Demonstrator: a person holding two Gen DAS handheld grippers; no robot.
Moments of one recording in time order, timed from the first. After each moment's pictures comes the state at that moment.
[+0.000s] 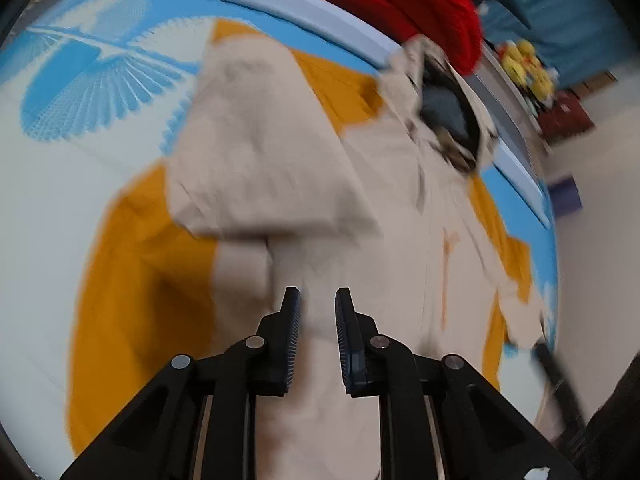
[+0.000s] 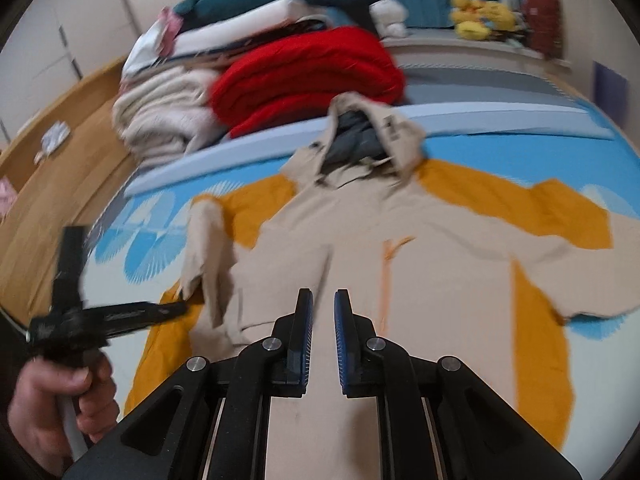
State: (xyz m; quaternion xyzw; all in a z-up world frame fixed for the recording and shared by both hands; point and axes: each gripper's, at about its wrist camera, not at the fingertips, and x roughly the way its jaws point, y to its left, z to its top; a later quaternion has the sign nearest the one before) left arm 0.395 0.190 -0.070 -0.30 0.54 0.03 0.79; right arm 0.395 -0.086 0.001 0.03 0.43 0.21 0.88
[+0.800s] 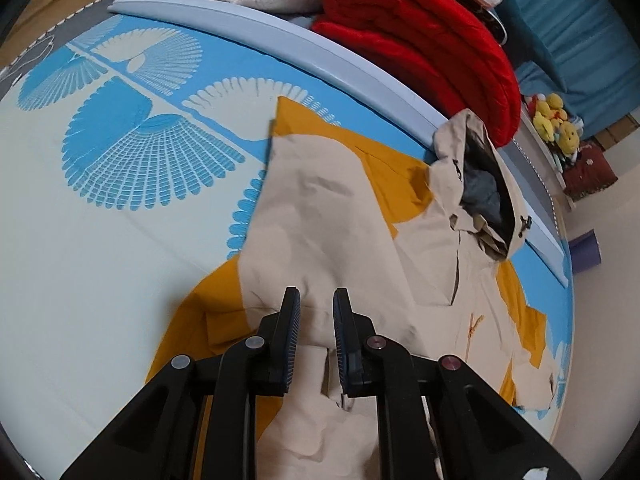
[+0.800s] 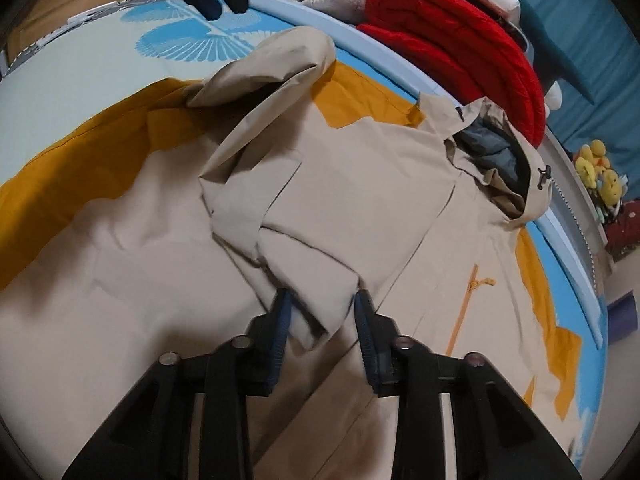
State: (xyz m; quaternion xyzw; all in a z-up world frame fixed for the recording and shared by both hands) left arm 0.414 0.252 -0.053 -0.31 0.49 0.10 0.81; right arm 0.375 0.024 -0.116 -0.34 0.38 0.27 0.82
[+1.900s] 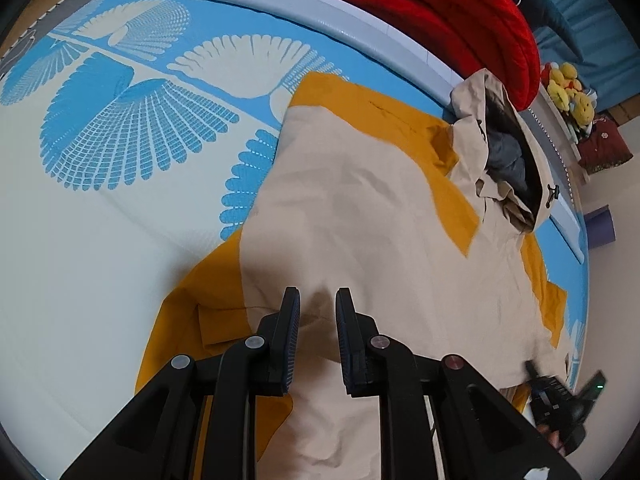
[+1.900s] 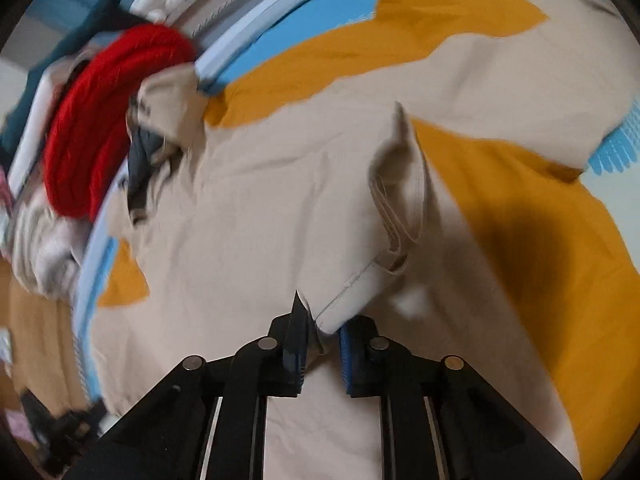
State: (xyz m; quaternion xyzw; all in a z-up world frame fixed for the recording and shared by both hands) left arm 0.432 0.243 -0.093 -0.29 0.55 0.09 0.78; right arm 0.484 -0.234 -0.118 0.31 0.50 -0.04 0.81
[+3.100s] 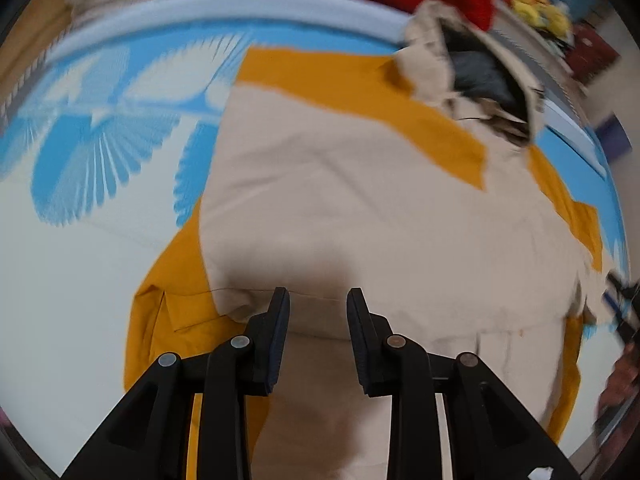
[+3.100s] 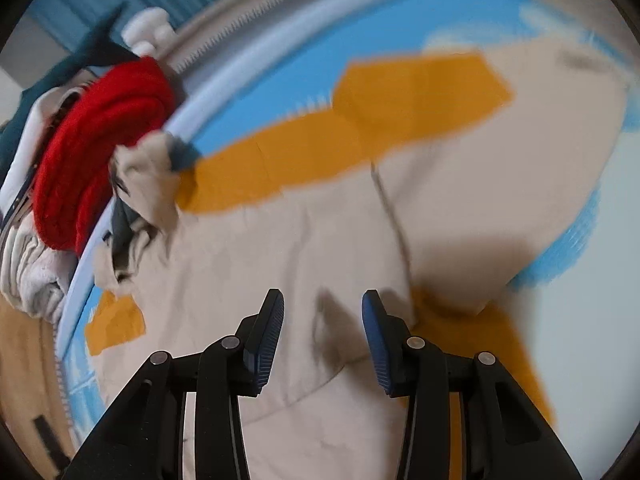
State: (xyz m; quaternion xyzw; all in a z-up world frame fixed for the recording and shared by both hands) left arm 0.422 0.172 -0.089 -0.14 0.58 0.06 0.80; right arm 0.511 -0.300 -0.071 0.25 0.47 -0.06 0.85
